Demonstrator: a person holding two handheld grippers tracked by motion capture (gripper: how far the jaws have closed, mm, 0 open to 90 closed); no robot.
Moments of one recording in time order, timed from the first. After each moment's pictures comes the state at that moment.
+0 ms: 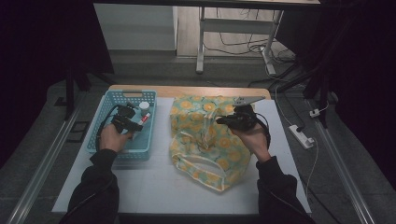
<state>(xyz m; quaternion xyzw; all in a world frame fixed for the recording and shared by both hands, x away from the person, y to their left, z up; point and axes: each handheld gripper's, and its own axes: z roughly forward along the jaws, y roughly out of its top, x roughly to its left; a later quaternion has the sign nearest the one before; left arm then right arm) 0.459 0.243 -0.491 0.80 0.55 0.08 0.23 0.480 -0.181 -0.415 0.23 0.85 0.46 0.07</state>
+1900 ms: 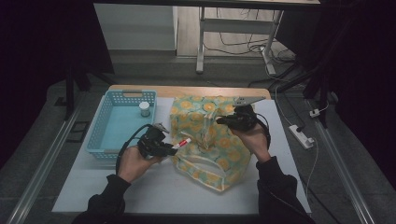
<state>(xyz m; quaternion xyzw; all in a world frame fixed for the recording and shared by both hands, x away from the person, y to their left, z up) 0.376 0.119 -0.466 0.87 0.38 0.00 0.32 0.479 -0.181 -0.414 0.23 0.85 0.47 0.08</state>
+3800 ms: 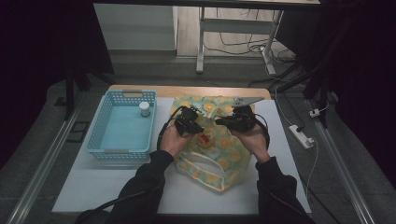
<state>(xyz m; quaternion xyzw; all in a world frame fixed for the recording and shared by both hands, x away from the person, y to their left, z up) 0.486 0.043 -0.483 0.84 0.43 0.07 0.33 0.477 -0.178 -0.416 0.22 0.85 0.46 0.07</state>
